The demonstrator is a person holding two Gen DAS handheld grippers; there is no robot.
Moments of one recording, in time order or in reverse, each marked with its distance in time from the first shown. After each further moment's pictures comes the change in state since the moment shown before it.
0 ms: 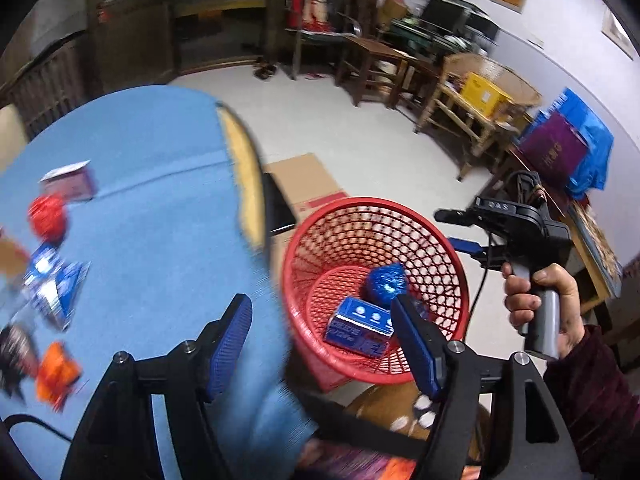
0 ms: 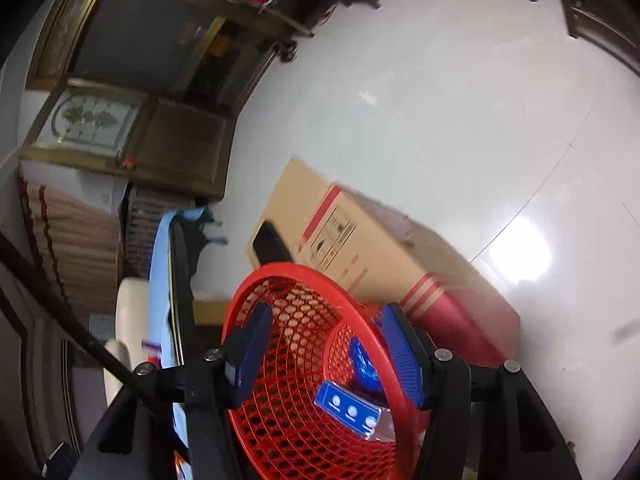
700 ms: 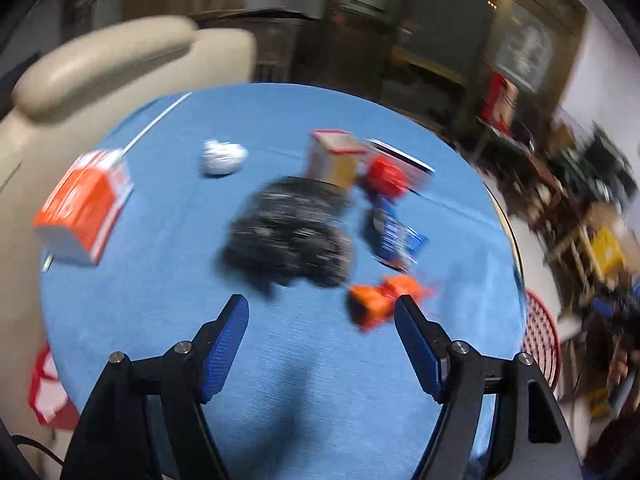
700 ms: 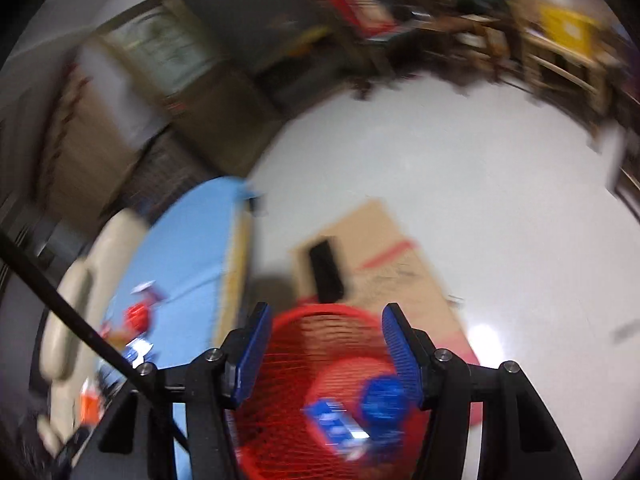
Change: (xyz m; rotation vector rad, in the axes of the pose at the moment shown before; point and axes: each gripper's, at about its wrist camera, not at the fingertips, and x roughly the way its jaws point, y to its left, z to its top) left arm -0.145 0.228 -0.133 -0.571 -0.235 0.364; right arm -0.033 0.157 -0.068 -0.487 -0.148 -0.064
